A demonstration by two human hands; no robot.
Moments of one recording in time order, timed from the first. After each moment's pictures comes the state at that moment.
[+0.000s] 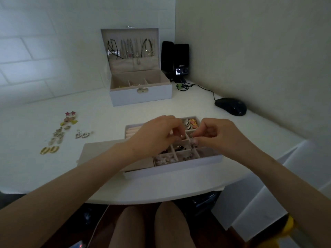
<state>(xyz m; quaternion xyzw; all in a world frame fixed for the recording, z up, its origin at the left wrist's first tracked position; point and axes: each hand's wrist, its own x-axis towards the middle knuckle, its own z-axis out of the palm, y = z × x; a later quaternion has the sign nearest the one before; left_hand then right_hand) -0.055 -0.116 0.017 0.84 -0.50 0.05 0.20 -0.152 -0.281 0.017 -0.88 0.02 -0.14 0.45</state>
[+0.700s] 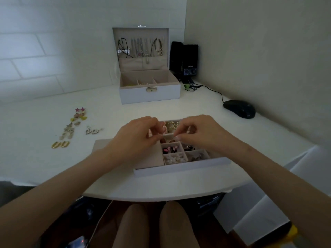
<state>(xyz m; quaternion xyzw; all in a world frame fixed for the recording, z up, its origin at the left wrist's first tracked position) -0.042 -0.057 0.007 0.88 -0.41 0.09 0.24 -0.117 -0.240 0.028 -0.93 -0.06 -0.07 0.35</state>
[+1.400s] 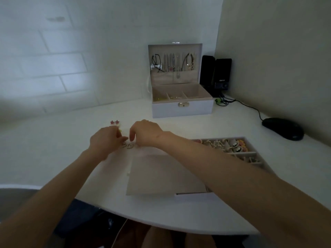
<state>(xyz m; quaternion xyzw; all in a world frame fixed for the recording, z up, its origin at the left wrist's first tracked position) 0.072 0.065 -0.007 0.99 -0.05 0.04 0.12 0.054 -0.074 0.011 -0.98 -0.17 0.00 0.14</state>
